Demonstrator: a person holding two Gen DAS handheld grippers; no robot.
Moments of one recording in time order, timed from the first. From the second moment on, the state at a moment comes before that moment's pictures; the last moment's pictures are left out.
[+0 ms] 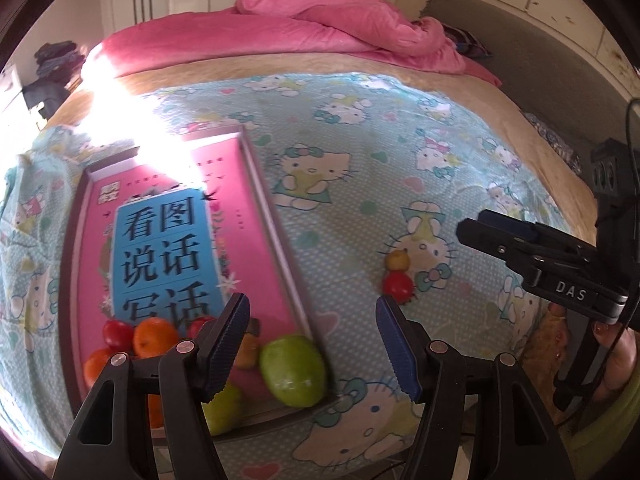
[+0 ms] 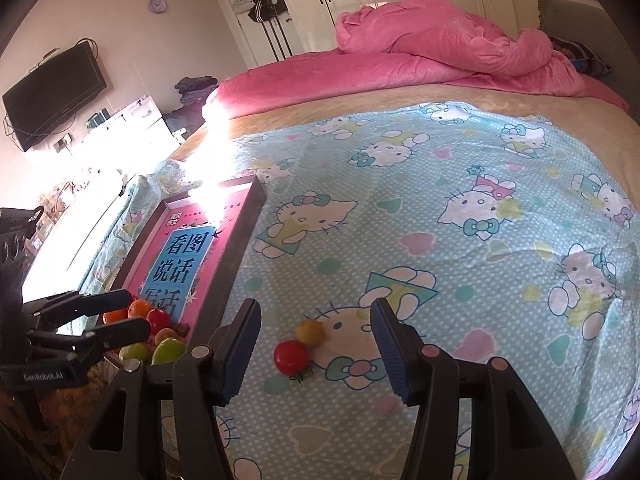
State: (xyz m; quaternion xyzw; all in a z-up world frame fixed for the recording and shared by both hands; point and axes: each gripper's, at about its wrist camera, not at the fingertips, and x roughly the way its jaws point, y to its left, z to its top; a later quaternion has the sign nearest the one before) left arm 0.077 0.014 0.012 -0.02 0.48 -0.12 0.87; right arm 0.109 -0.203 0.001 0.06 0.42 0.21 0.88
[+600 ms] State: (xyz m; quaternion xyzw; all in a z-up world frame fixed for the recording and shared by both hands) left arm 0.110 -0.069 -0.042 0.03 0.53 -0.20 0.83; right arm 0.125 -0.206 -0.030 0.07 0.48 0.22 0.85
